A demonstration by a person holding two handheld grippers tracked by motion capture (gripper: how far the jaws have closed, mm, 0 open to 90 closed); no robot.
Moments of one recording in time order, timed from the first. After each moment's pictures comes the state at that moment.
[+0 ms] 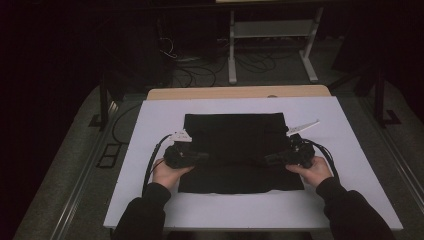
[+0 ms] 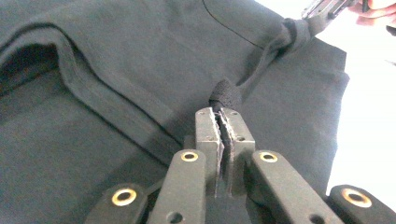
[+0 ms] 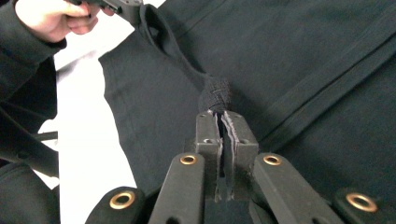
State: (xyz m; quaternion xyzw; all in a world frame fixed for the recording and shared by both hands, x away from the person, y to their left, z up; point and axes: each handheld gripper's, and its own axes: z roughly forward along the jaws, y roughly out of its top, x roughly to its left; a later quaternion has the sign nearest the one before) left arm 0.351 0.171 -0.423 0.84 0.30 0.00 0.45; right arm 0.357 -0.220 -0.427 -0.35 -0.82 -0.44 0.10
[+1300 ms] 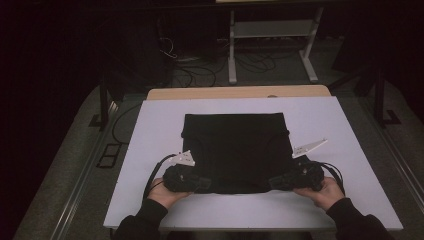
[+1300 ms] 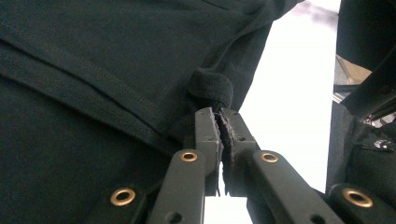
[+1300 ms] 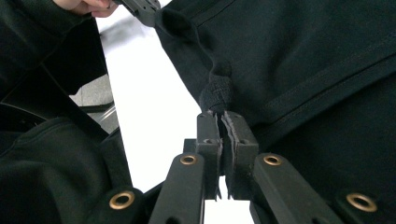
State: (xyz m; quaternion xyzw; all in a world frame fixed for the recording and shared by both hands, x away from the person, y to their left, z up) left arm 0.292 0.167 -0.422 0.87 0.25 -0.05 0.42; right arm 0.292 -0.220 -0.418 -0.32 -0.84 -0.43 0.12
